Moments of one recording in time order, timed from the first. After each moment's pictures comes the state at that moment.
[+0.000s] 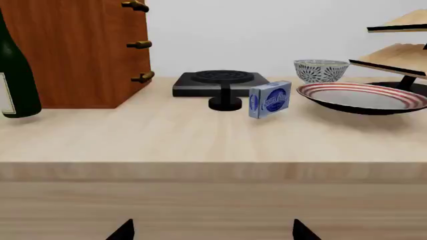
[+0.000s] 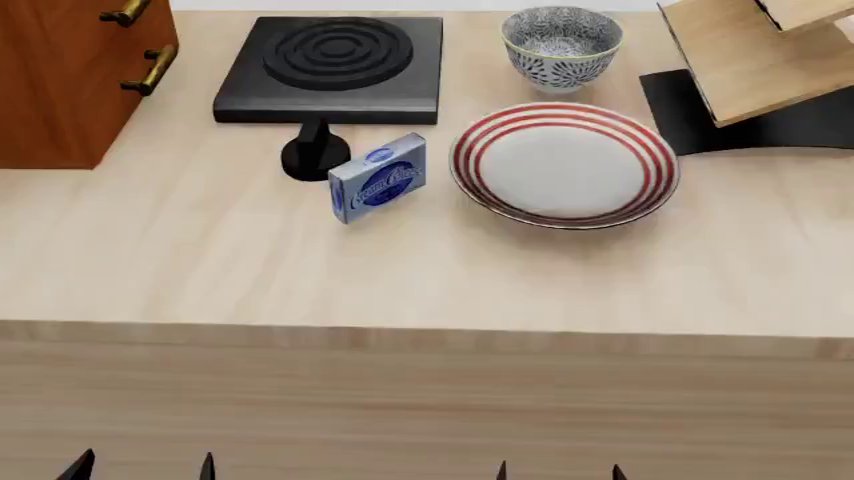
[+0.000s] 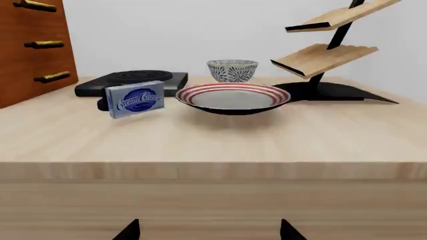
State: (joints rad) left arm 0.00 0.00 0.00 0.00 0.00 0.00 0.00; right arm 0.00 0.00 0.00 0.00 0.00 0.00 0.00
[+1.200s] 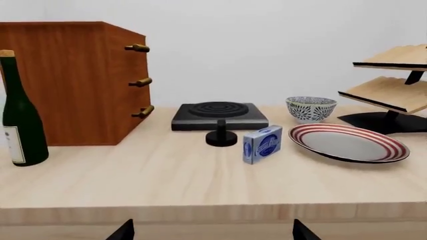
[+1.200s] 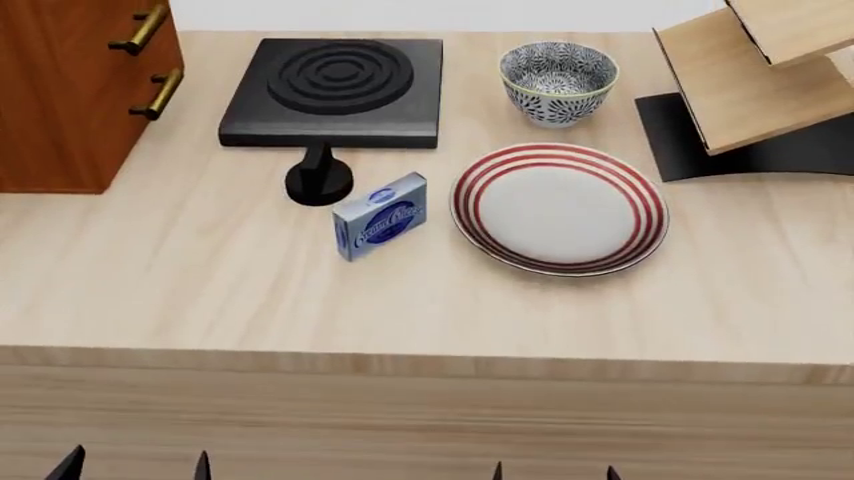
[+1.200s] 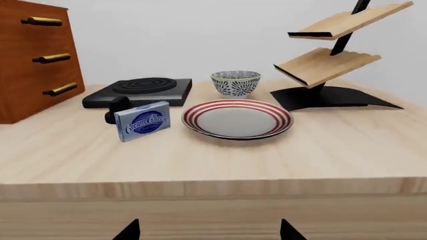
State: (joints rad) left arm 0.04 -0.10 0.12 0.03 -0.08 0.11 -0.11; right arm 0.01 0.09 -0.11 0.01 0.12 0.01 0.10
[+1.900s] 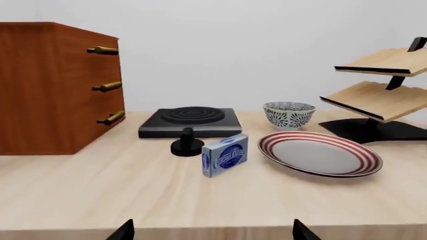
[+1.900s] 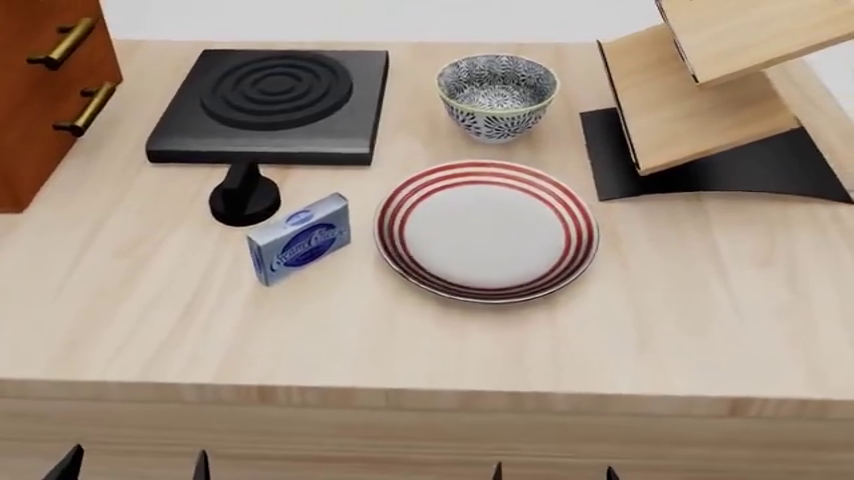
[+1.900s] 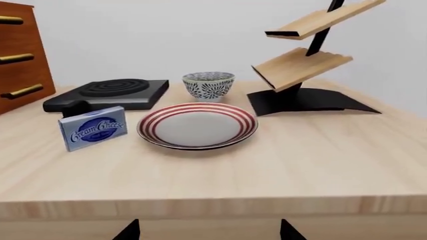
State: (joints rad) left arm 0.04 -0.13 0.16 0.03 -0.10 0.12 -0.15; right arm 0.02 0.12 -0.15 0.01 0.15 0.00 0.14
